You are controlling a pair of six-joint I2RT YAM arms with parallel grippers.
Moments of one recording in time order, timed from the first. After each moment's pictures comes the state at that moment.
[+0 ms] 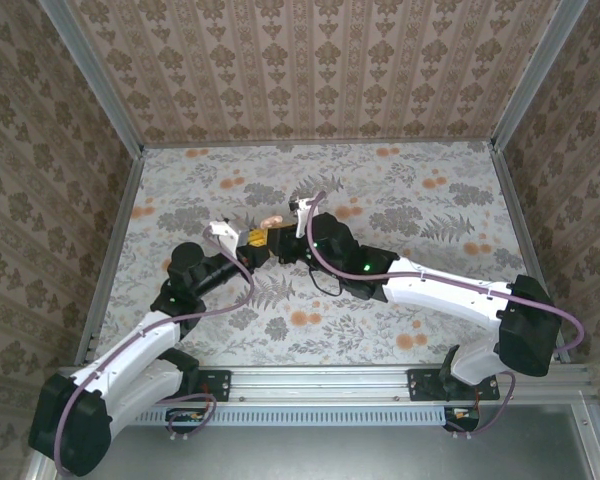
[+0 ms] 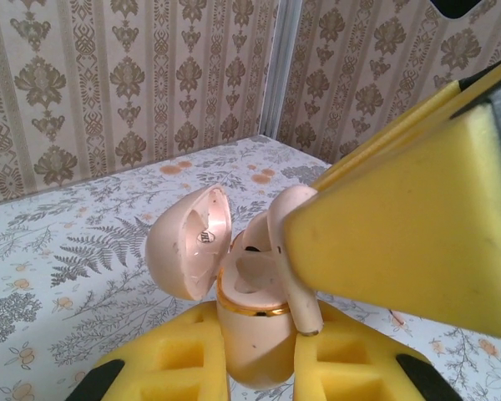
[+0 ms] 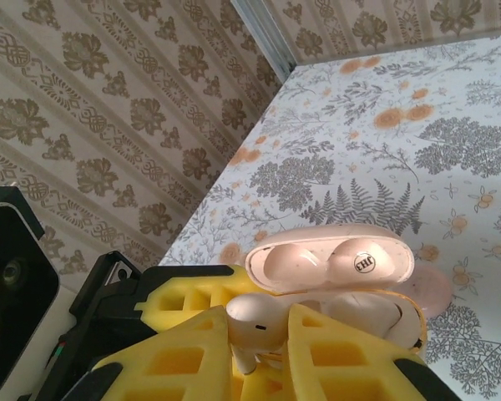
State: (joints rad) left arm -0.50 0.87 0.38 0.44 0.46 -0.13; right arm 0.98 1.46 1.09 0.07 0.17 0.62
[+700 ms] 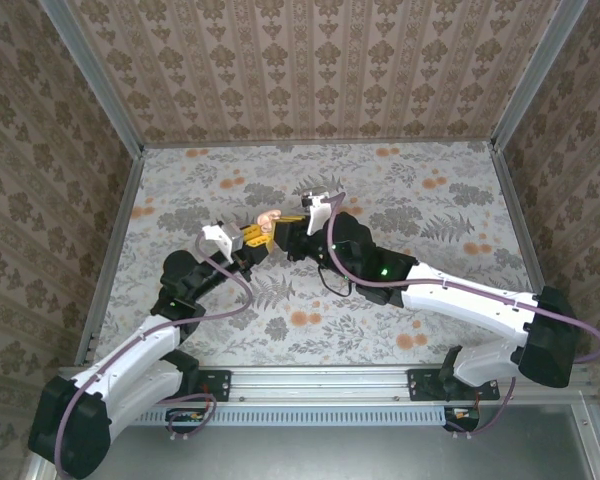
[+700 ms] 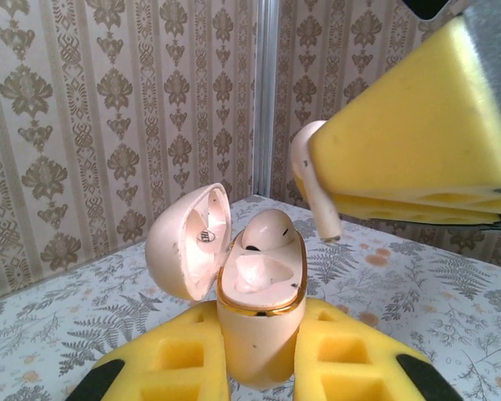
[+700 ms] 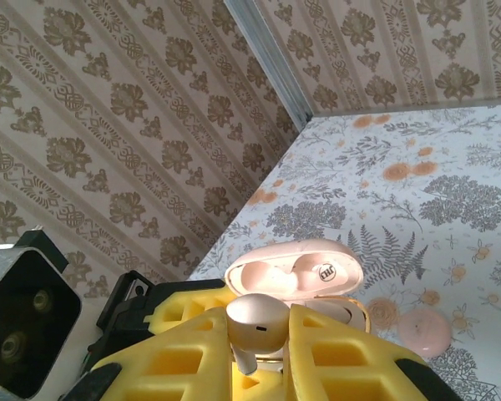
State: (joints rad) left arm -0.50 0.85 0.33 0.65 0.50 -0.09; right arm 0.99 1.35 1.07 0.10 0.20 0.57
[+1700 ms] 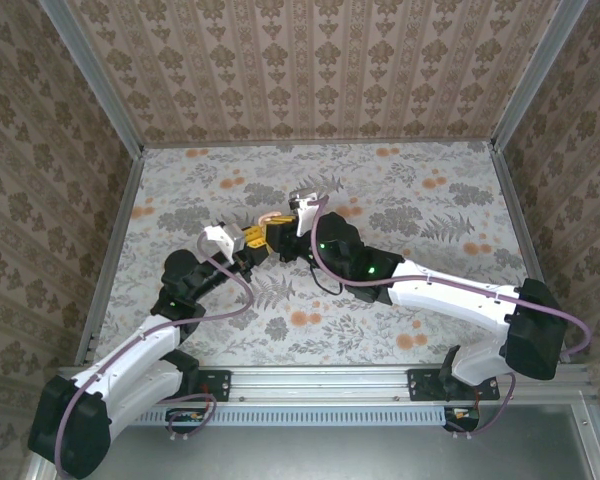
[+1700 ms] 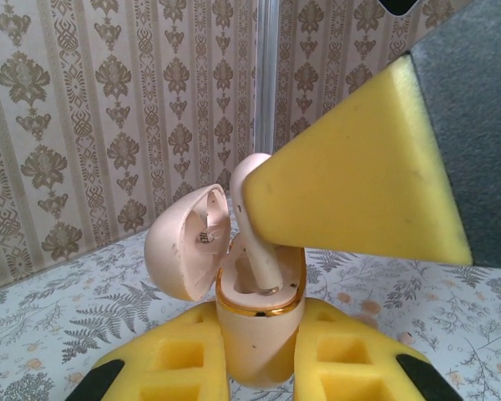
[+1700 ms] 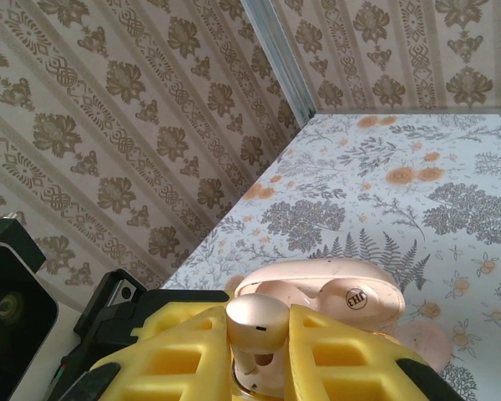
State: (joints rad) left arm -0.51 0.85 0.33 0.62 0.50 -0.07; right arm 0.99 1.43 1.08 0.15 0.18 0.50
